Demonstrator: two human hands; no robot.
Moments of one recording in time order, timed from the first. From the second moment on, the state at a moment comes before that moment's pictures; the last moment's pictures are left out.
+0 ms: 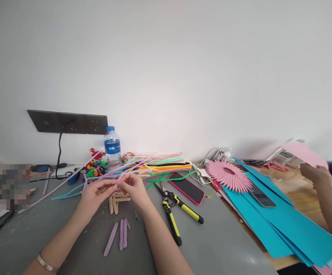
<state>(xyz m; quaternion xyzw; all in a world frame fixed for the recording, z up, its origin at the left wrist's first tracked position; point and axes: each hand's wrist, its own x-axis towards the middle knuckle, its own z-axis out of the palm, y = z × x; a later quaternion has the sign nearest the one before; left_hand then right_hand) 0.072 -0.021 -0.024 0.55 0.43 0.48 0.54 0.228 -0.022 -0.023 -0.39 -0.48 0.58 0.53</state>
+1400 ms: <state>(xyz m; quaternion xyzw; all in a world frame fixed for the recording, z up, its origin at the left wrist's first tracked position) 0.072 -0.021 -0.015 0.37 0.41 0.54 0.63 0.224 -0.023 -0.022 -0.35 -0.46 0.61 0.54</state>
